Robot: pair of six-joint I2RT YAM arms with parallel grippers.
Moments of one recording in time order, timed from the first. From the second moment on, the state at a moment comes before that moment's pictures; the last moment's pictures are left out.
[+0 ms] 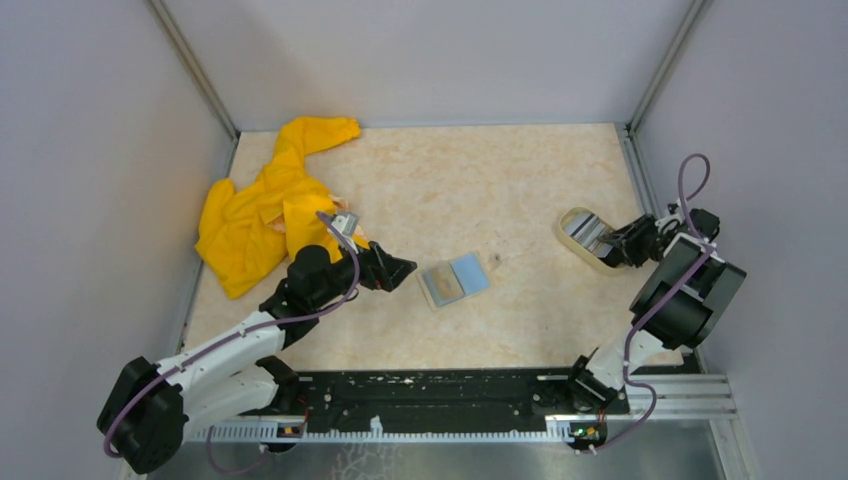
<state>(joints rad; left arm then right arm) -0.67 0.96 0.40 0.40 0.16 -0.59 -0.68 1.69 0.92 -0.29 -0.79 0.33</state>
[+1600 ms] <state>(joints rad) -0.67 0.98 0.40 0.40 0.17 -0.60 -0.74 1.50 1.03 -0.55 -0.67 0.10</state>
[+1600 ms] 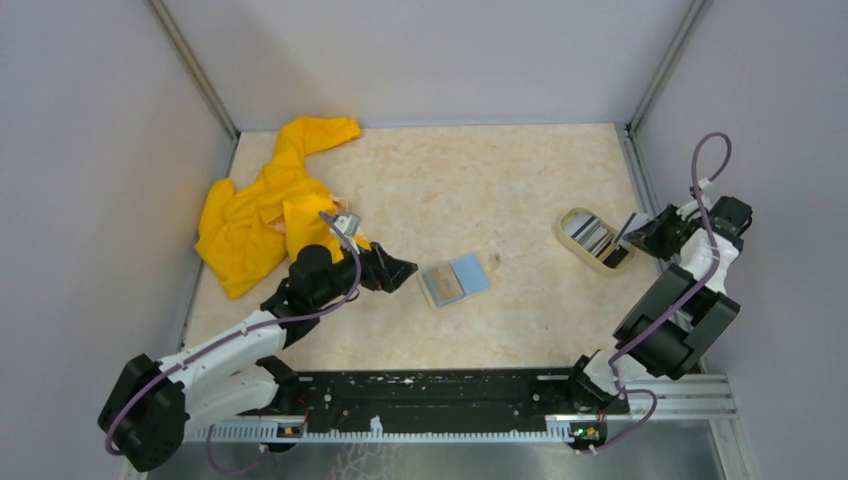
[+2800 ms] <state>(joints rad) -0.84 1.59 0.42 1.42 0.33 -0.55 0.07 1.69 1.35 -1.49 -1.47 -1.40</state>
